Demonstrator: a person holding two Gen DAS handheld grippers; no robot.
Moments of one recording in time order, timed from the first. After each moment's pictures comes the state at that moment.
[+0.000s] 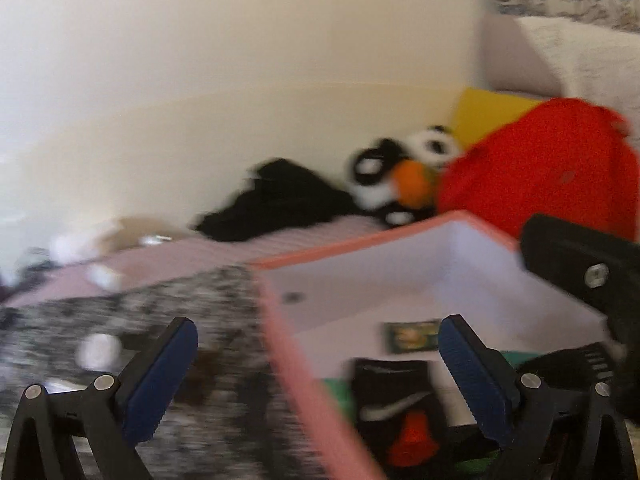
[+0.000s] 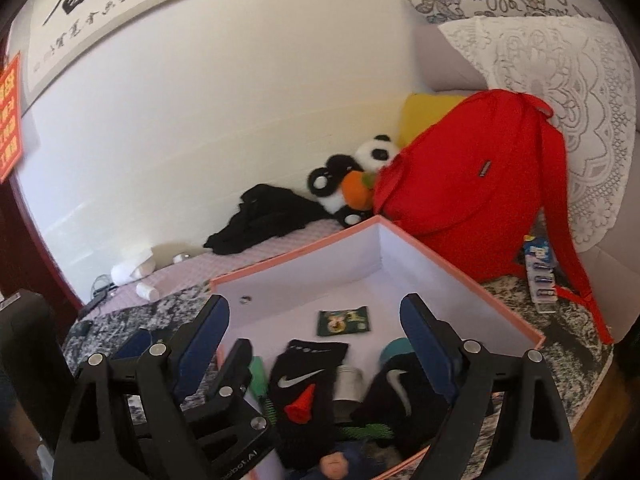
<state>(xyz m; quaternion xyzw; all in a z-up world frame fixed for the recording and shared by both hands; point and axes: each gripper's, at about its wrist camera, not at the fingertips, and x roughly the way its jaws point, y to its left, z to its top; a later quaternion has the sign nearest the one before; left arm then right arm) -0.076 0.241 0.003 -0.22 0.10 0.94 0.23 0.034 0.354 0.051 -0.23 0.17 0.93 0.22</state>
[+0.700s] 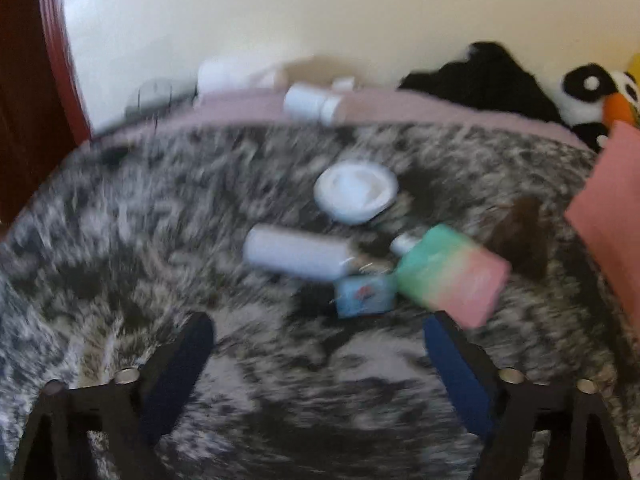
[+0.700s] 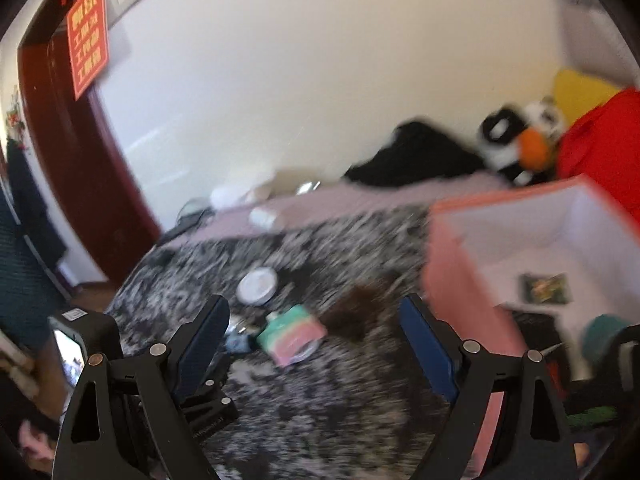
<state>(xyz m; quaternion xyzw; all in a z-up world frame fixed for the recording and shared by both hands) -0.227 -0.005 -0.138 -0.39 0.03 0.91 0.12 -0.124 0.194 -0.036 -0.31 0.16 0.94 0.03</state>
